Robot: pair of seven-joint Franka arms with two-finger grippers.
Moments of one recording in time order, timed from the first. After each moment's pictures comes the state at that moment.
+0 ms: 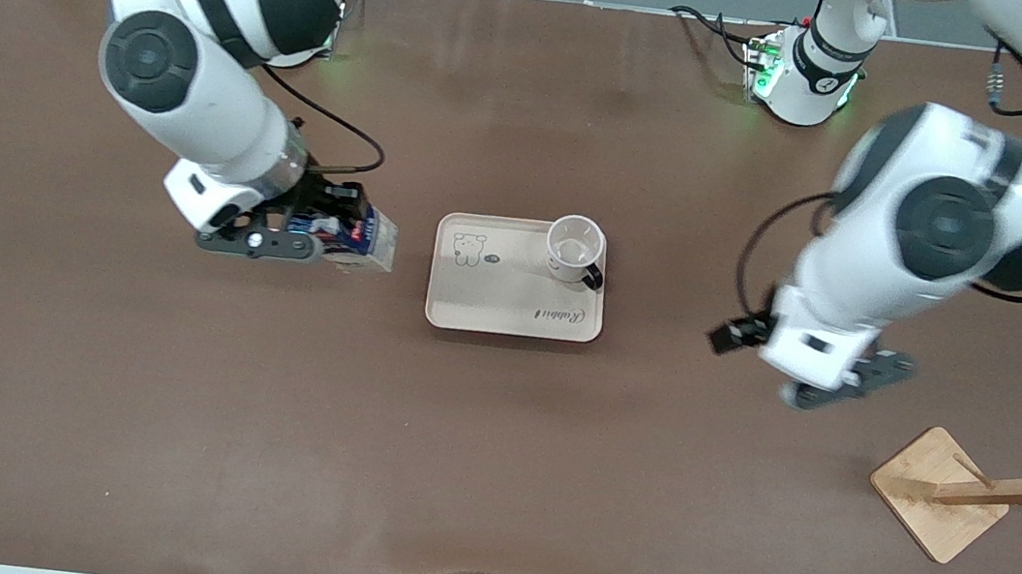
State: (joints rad) left arm 0.04 0.43 -0.44 -1.31 0.19 1.65 -0.82; right arm 0.48 0.28 -0.02 -1.50 0.15 1.68 0.43
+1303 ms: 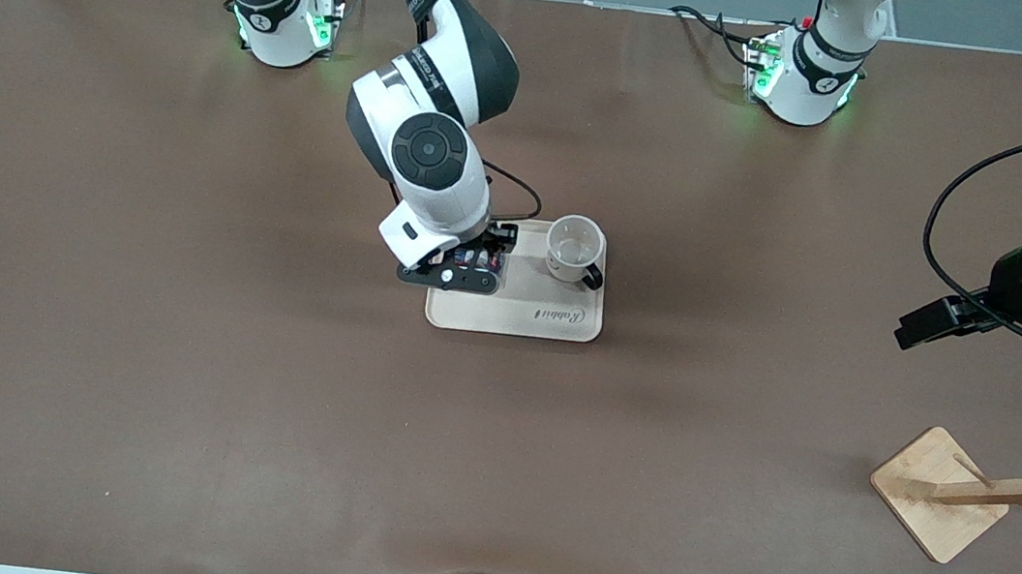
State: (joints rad) left arm 0.24 0.26 -0.46 -1.31 0.12 1.60 -0.51; right arm 0.70 0.55 -0.03 -1.42 0.15 1.87 0.66
